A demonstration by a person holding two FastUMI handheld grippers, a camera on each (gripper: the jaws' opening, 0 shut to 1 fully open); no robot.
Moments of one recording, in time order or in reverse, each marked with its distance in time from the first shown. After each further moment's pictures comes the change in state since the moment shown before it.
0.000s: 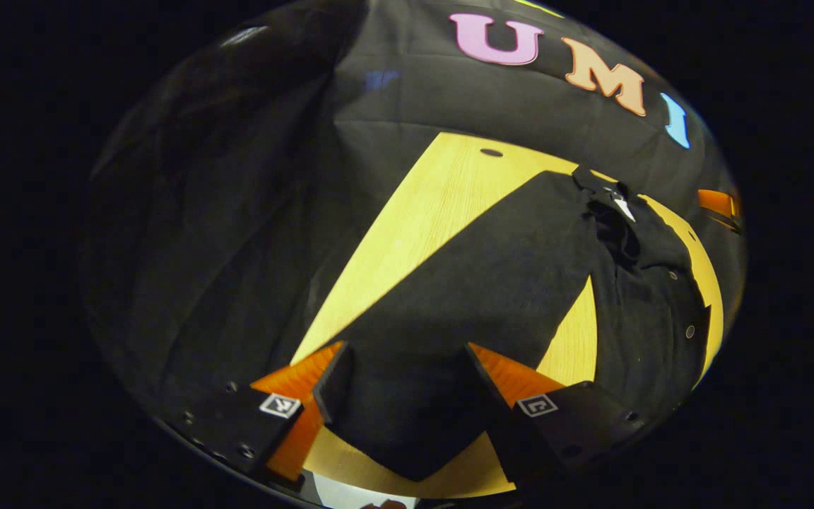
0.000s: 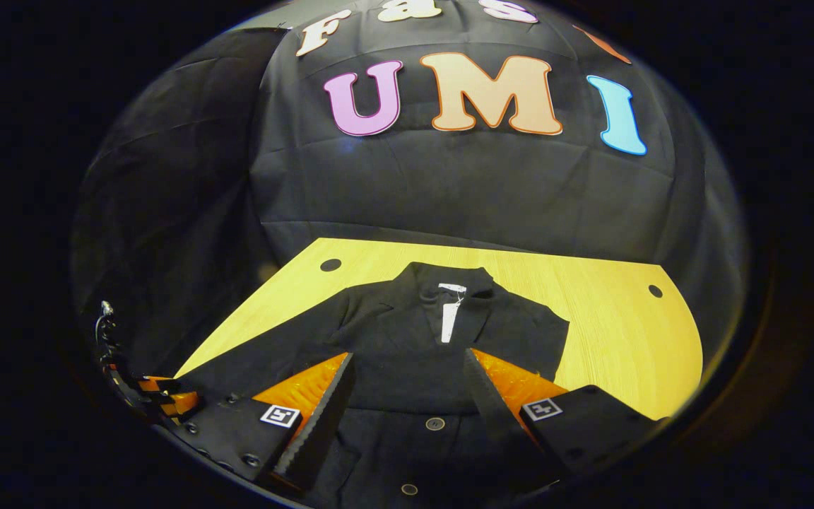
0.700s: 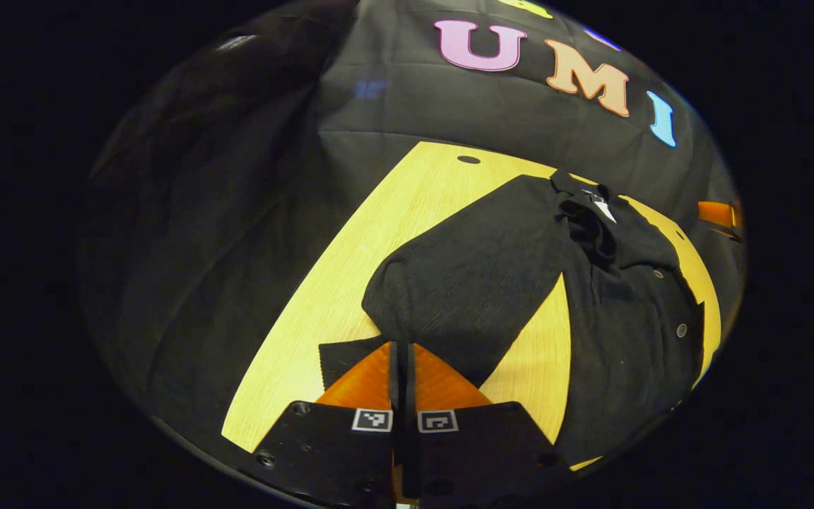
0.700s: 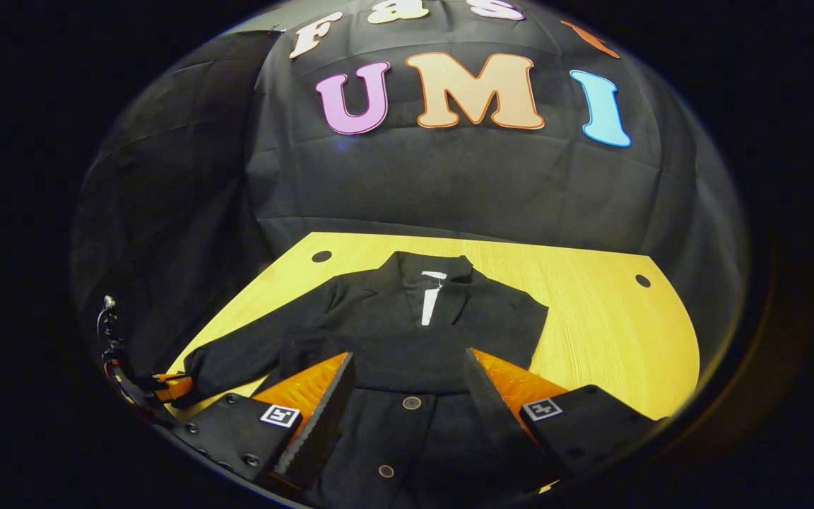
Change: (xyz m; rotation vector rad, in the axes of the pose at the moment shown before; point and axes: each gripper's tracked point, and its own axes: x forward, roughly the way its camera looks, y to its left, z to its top) left arm 0.008 -0.036 -0.001 -0.012 -0.055 -0.038; right arm -0.025 -0.032 -0.023 0.011 0.003 -0.006
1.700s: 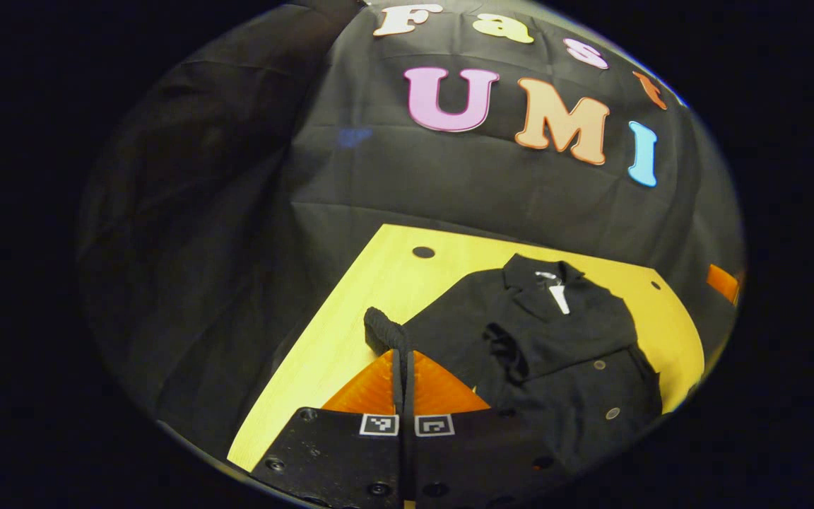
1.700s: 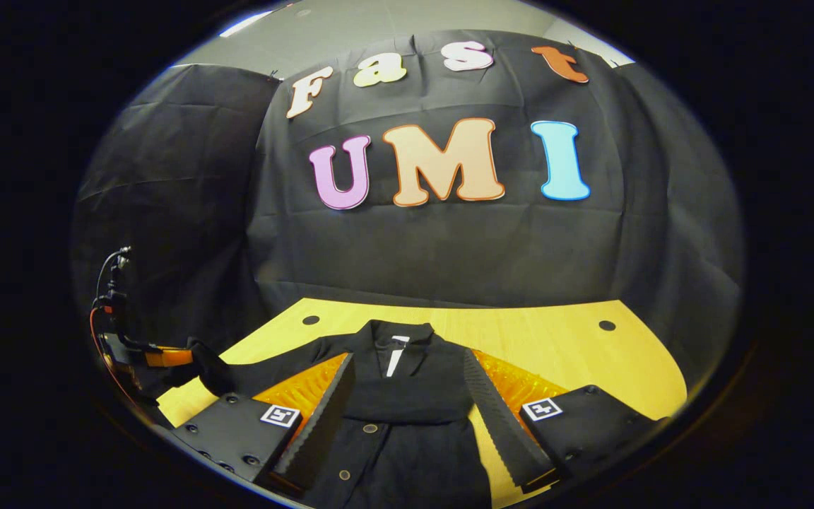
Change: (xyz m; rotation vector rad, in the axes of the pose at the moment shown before) left arm -0.032 -0.089 0.155 0.033 -0.262 -0.089; right arm -0.081 -0.071 0.047 0.014 -0.315 -0.025
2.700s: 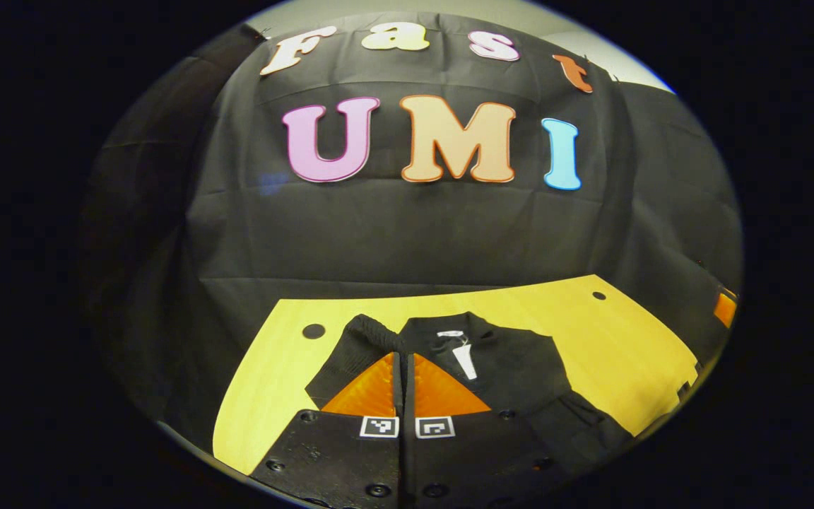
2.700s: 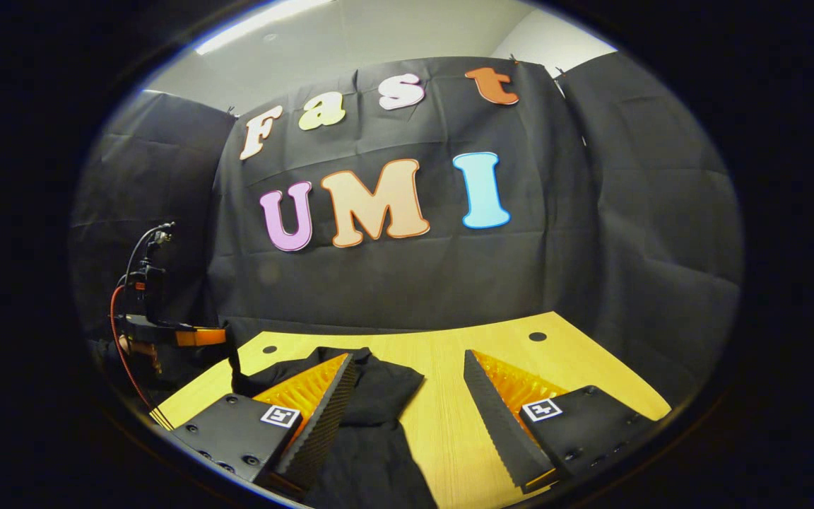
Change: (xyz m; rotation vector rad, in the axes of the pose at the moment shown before) left arm 0.041 -0.178 0.100 0.199 -0.111 -0.269; right arm -0.085 -0.103 0.012 0.121 -0.135 -0.165
